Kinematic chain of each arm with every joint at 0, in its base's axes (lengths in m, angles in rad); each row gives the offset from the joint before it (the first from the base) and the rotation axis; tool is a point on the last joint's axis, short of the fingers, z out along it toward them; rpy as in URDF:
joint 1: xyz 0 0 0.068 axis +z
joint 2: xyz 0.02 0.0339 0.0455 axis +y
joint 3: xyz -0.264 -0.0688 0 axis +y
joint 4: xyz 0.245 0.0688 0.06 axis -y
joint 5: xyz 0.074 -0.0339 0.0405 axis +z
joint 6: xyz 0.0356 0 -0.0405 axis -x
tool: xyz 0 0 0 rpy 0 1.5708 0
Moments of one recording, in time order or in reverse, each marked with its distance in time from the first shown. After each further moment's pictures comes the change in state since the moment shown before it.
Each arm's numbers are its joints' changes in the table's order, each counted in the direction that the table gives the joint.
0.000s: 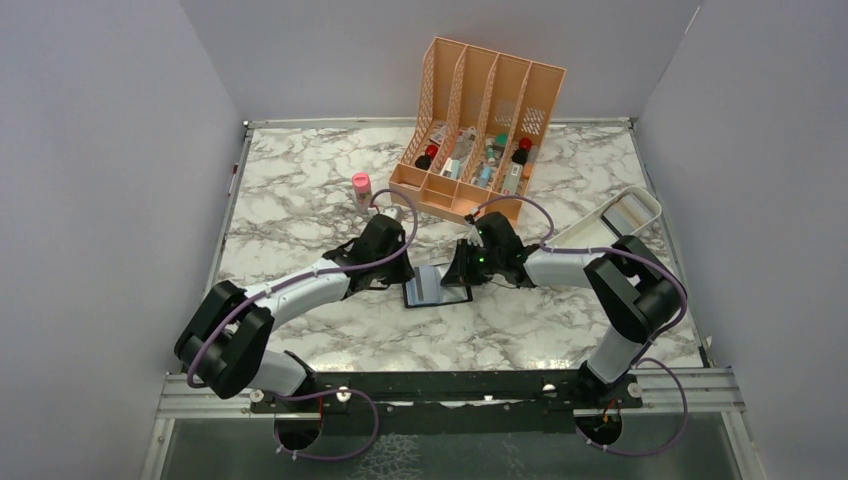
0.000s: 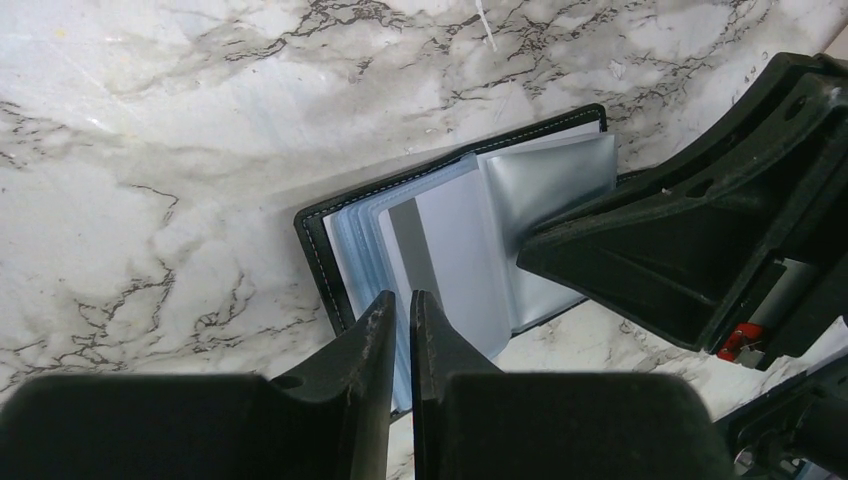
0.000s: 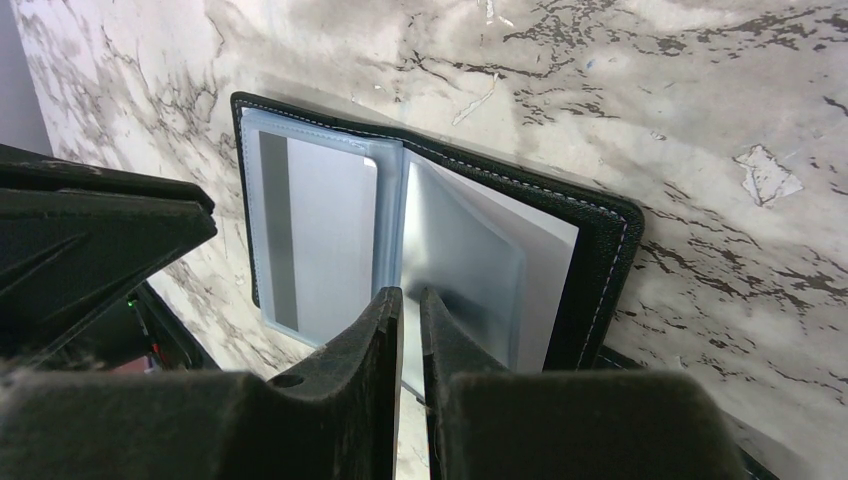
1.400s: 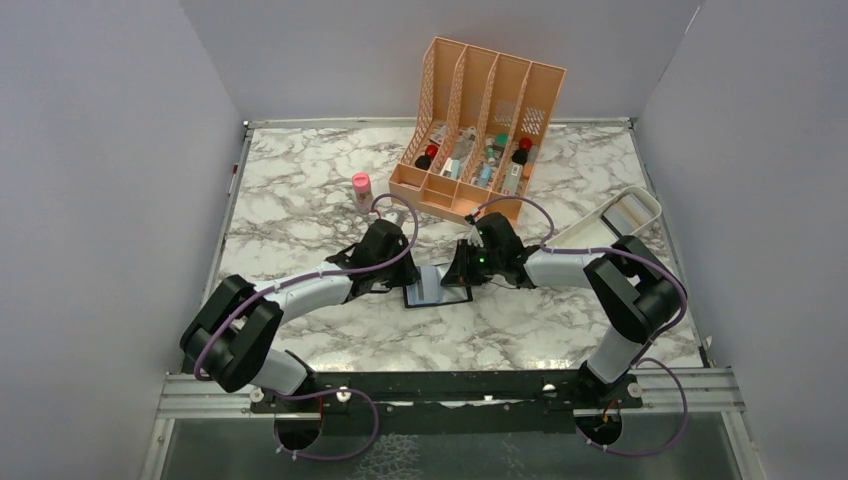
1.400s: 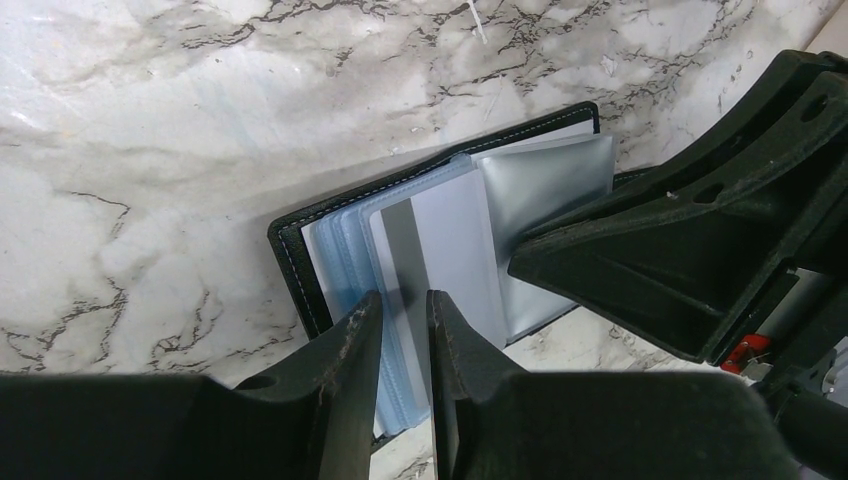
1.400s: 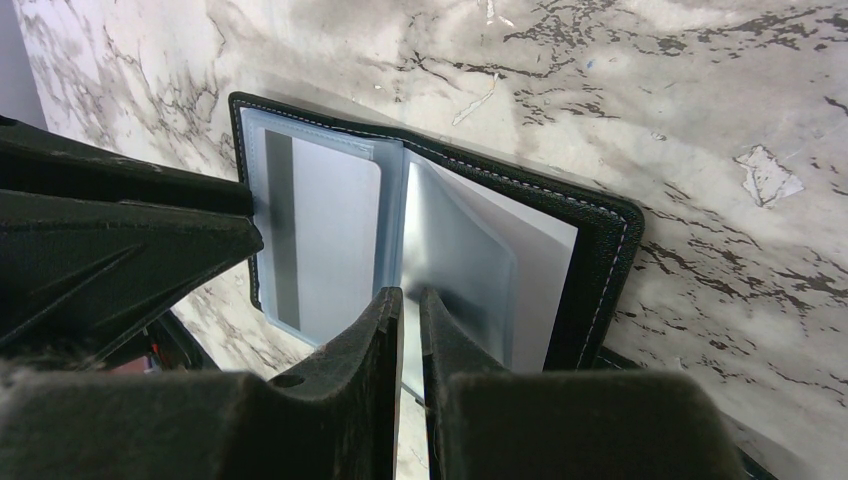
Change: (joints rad) left arm 0.000 0.043 0.053 0.128 -0.050 0.040; right arm 0.000 0.000 0.008 0.015 0.000 -0.001
